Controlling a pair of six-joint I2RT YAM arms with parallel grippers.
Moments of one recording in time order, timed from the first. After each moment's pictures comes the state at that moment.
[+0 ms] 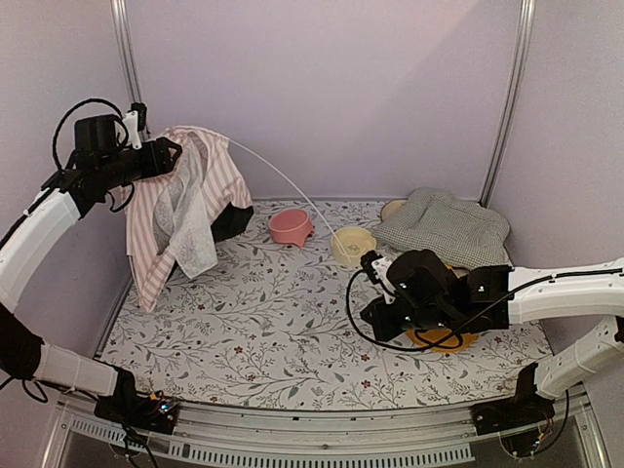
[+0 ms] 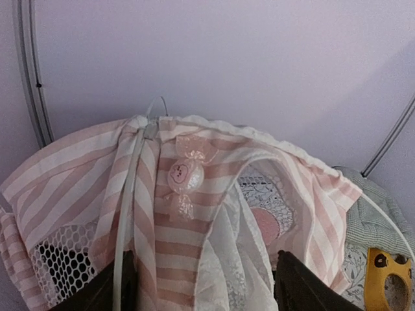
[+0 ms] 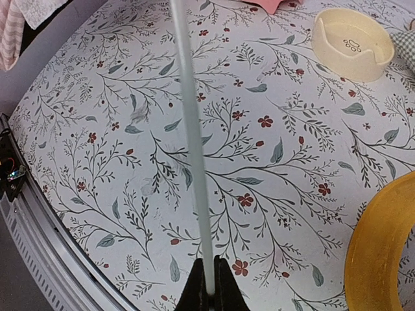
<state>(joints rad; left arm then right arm) -0.14 1.25 1.32 -0.32 0.10 -0.19 1.15 1.33 0.89 -0.33 0.23 0.53</state>
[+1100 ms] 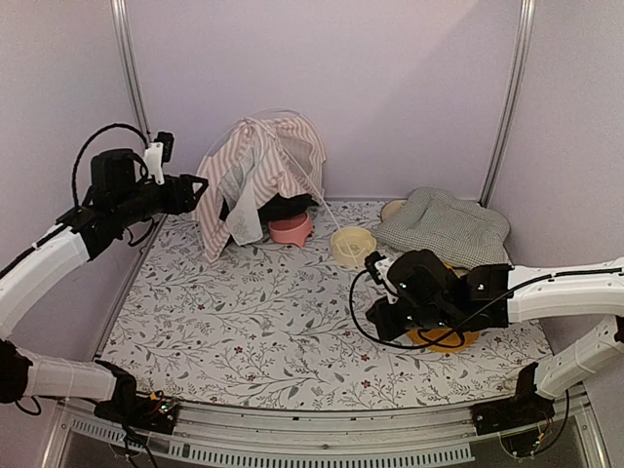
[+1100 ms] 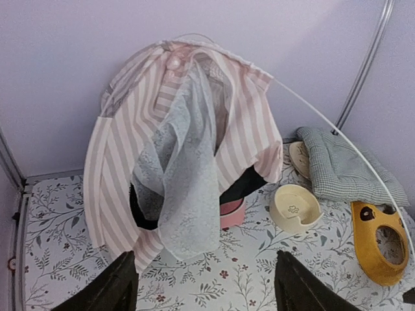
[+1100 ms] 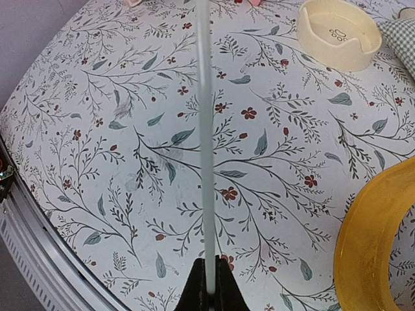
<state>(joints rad) -0.29 1.12 1.03 -0.17 0.10 -0.14 1.13 1.33 0.88 -0.37 0.25 0.54</state>
